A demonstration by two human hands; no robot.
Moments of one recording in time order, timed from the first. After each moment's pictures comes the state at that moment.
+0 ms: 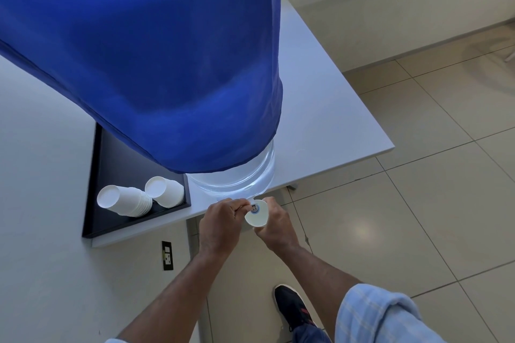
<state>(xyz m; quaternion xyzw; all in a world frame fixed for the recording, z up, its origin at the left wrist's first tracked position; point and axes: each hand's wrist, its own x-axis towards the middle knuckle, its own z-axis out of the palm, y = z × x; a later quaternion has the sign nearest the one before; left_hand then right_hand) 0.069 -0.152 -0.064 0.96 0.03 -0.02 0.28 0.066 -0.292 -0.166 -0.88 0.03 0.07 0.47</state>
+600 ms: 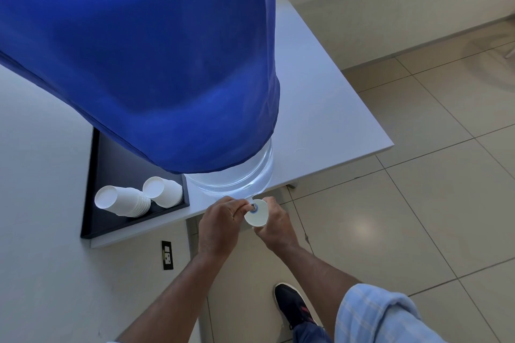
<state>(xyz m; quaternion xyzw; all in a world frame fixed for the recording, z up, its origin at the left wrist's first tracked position) 0.067 -0.153 -0.066 0.95 0.01 0.00 0.30 0.065 -0.294 -0.170 -0.88 0.04 0.06 0.48</state>
